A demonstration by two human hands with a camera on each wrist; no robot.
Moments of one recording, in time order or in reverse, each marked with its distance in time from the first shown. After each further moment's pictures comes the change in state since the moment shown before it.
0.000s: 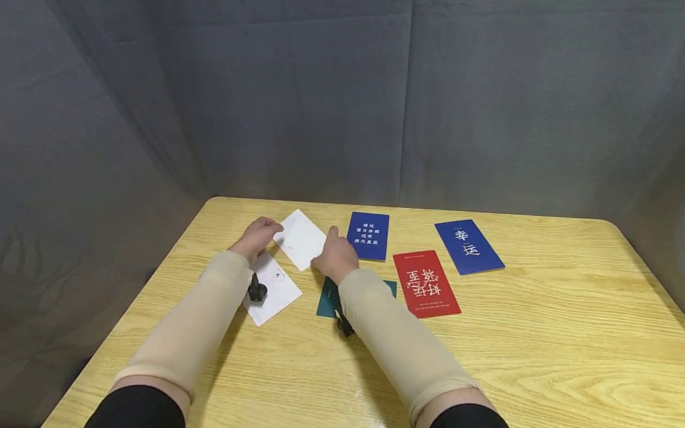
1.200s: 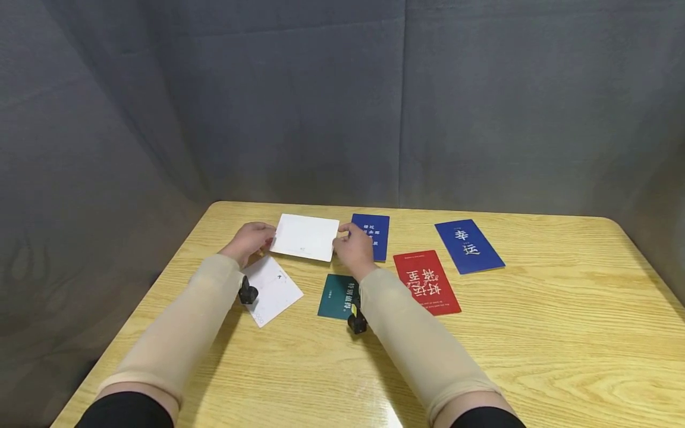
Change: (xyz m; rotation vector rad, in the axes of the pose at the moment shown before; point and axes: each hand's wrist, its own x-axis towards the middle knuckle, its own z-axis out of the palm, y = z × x) left_hand 0.004 -0.012 -0.025 0.042 0.035 0.040; right_hand 0.008 0.019 -0.011 0.529 0.140 0.010
